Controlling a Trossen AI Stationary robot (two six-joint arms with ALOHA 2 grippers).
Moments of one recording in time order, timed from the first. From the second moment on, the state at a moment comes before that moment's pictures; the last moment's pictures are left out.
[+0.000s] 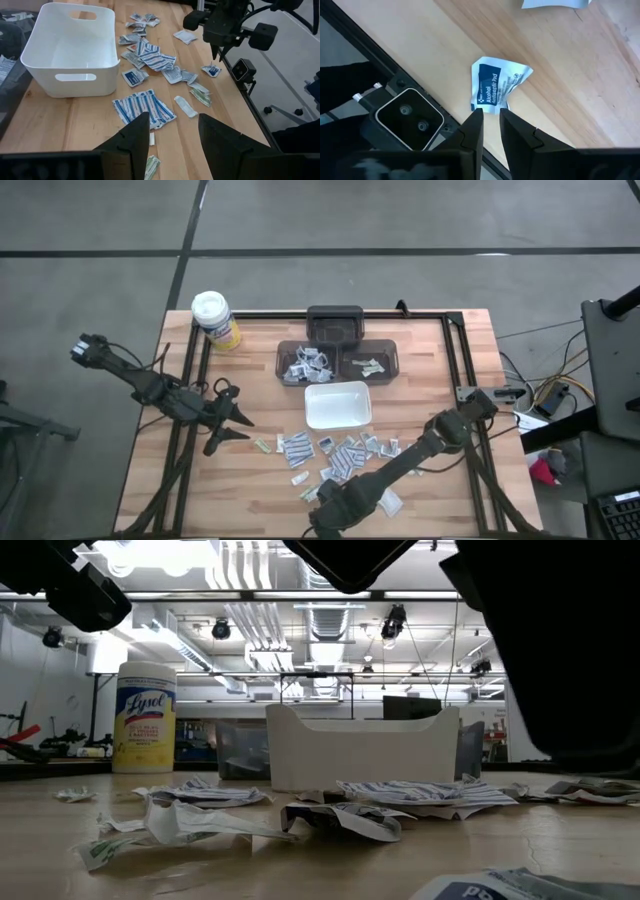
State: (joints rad) left arm -0.49 0.56 0.47 -0.35 -0.17 -0.36; right arm 0.59 2.42 2.13 -1.04 -0.16 1.40
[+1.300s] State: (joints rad) left arm -0.49 0.56 0.47 -0.35 -0.17 -0.36; right arm 0.58 2.41 1.98 -1.05 -0.17 1.49
